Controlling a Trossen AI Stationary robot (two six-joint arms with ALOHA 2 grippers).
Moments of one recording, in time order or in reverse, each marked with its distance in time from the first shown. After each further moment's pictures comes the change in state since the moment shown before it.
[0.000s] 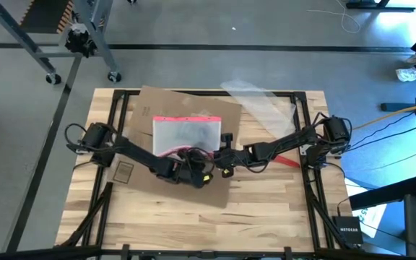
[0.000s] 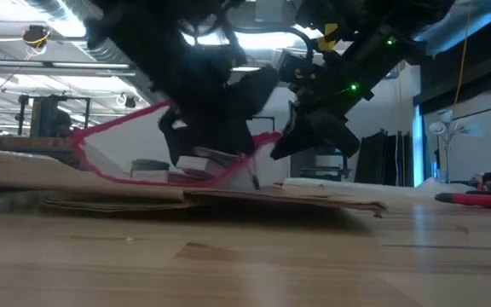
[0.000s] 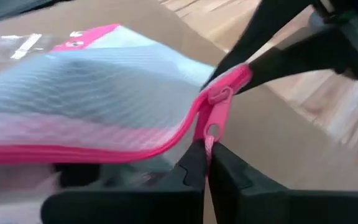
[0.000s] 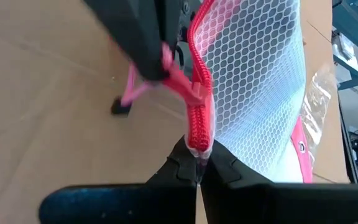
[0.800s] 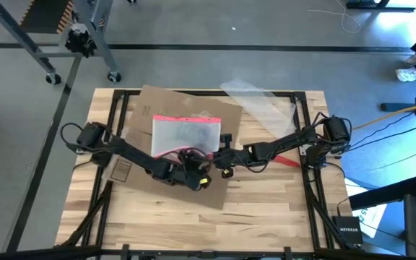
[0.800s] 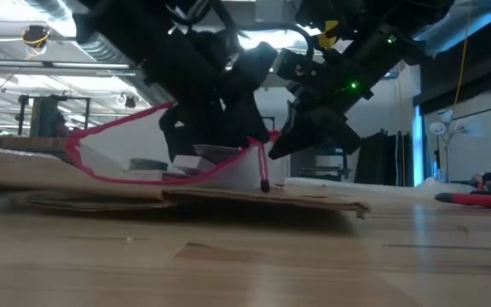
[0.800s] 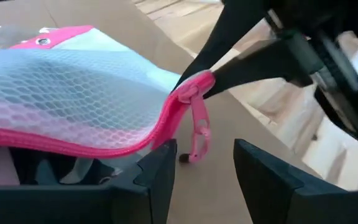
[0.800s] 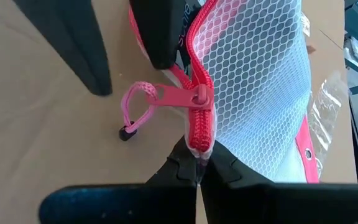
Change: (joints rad) left arm -0.018 -0.027 -0.051 0.139 0.054 0.011; right arm -0.001 -0.001 0.000 0.014 -0.043 0.001
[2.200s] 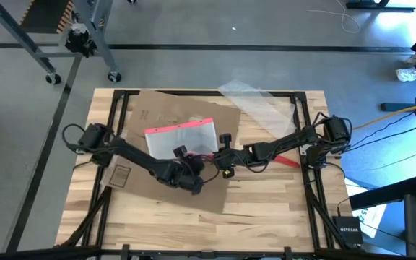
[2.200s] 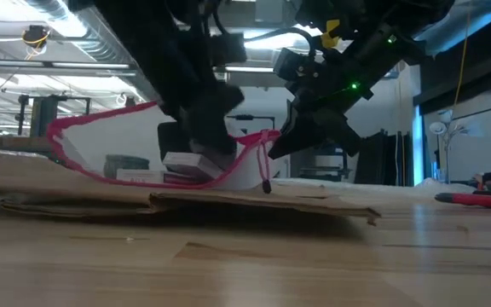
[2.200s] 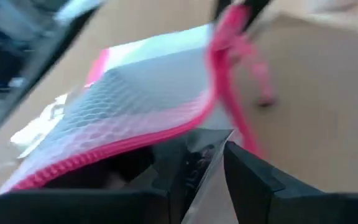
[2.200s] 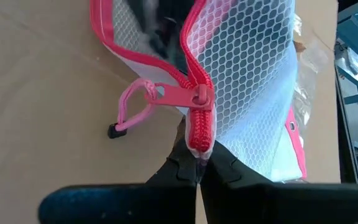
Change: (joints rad) left arm -0.014 0.024 0.165 -0.543 -0.060 0.225; right arm 0.000 0.000 -0.001 0.003 0.000 -0.052
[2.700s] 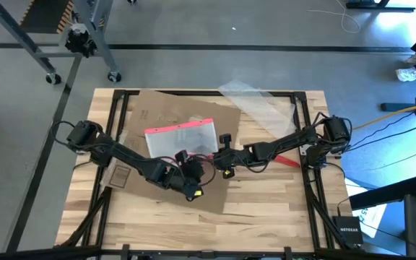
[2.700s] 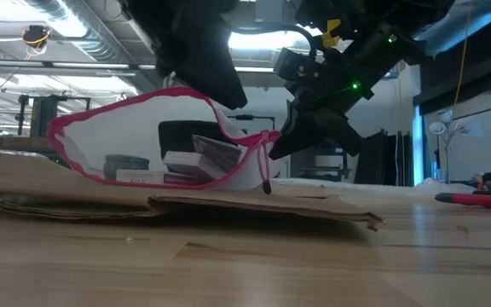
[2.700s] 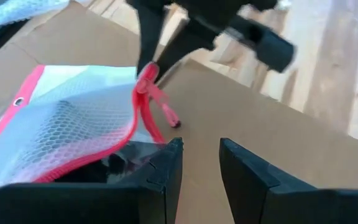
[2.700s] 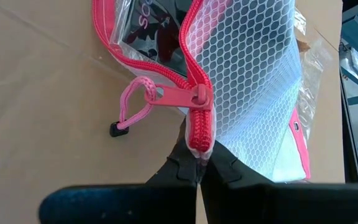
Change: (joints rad) left arm -0.065 -0.128 0.000 0.109 0.166 0.001; right arm 0.000 0.000 0.001 -0.006 -0.009 -0.005
